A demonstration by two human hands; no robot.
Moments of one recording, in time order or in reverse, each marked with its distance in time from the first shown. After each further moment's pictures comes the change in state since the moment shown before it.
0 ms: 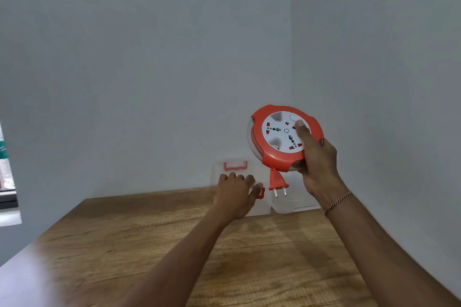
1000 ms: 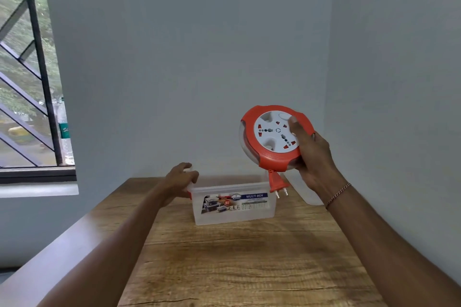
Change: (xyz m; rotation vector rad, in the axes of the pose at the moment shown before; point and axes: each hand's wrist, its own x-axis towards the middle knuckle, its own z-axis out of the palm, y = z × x) left_hand -0.094 -0.180 -0.070 -1.072 -0.131 -0.830; right_hand -0.038 0.028 0.059 -0.046 -0.269 0.082
